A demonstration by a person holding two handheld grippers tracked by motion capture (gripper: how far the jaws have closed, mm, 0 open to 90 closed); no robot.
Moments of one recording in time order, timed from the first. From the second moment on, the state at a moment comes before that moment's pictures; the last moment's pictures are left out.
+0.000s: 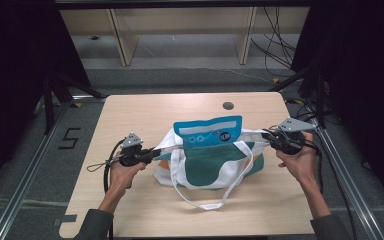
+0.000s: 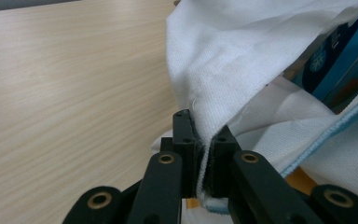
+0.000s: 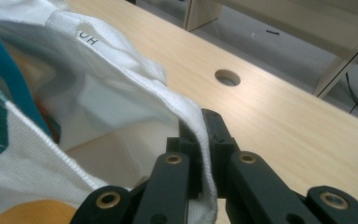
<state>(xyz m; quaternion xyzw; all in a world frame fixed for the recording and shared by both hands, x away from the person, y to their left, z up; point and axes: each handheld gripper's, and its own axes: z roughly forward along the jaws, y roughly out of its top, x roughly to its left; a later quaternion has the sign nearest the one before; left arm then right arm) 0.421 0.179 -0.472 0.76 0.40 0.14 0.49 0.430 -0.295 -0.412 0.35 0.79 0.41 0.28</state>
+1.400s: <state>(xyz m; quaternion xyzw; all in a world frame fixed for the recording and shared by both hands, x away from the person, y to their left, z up) 0.416 0.182 -0.477 0.78 0.42 0.13 0.44 0.397 -0.286 -0.393 0.35 0.78 0.47 0.21</state>
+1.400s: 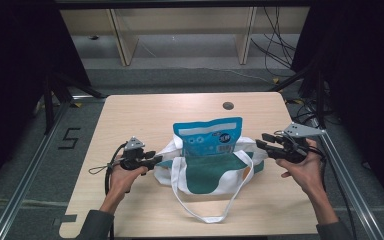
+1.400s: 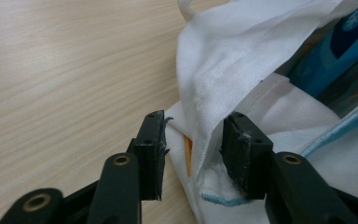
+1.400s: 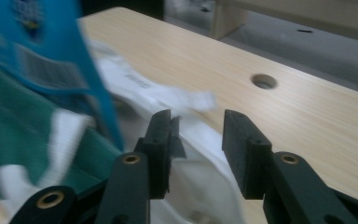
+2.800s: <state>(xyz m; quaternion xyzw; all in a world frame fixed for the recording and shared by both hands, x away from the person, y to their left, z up) 0.376 0.105 -0.495 0.88 0.27 0.11 0.37 0.373 -0.220 -0.472 0.26 0.90 0.32 0.16</state>
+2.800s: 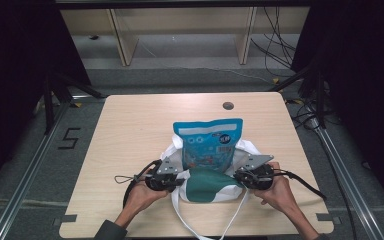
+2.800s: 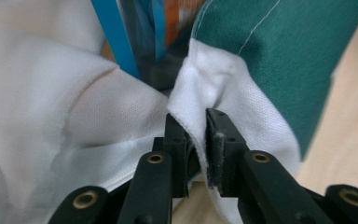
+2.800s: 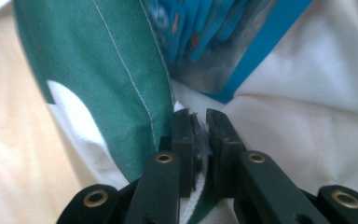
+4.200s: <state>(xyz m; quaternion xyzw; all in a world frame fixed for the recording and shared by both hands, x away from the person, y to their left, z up) 0.476 0.128 -0.473 0.81 0.36 0.15 0.43 0.479 -0.252 -0.449 0.33 0.84 0.35 0.25</state>
